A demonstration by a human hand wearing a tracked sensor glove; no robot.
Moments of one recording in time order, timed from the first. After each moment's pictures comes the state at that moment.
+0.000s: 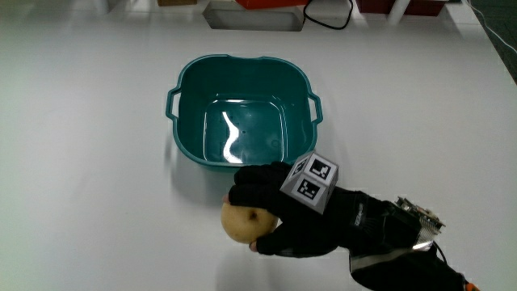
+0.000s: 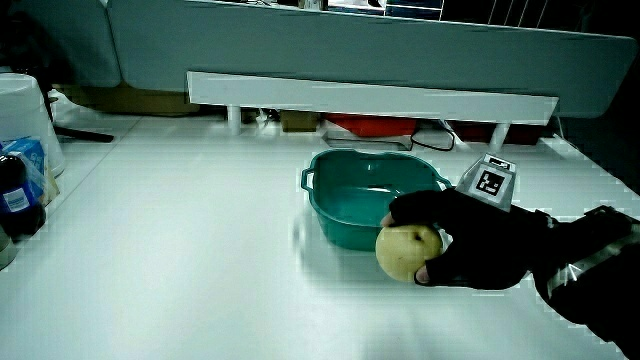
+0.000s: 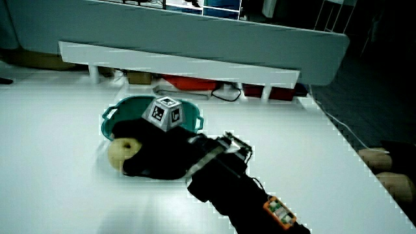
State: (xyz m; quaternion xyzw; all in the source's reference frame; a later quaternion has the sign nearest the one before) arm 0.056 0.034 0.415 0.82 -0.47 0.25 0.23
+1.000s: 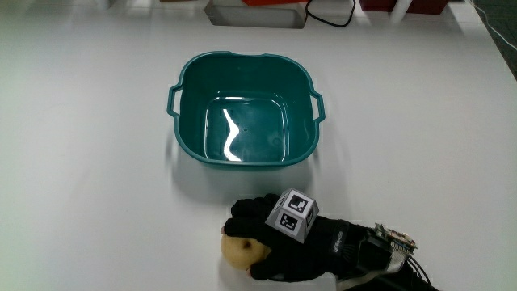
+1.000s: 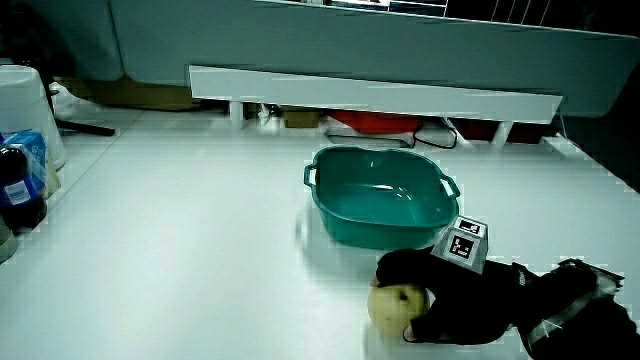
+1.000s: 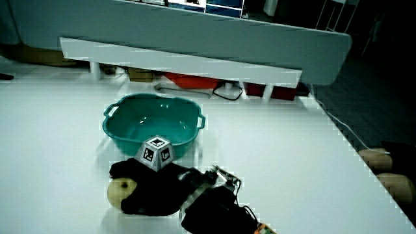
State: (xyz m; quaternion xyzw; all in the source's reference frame) arm 0.042 0.064 0.460 0.80 -0.47 0.22 0.28
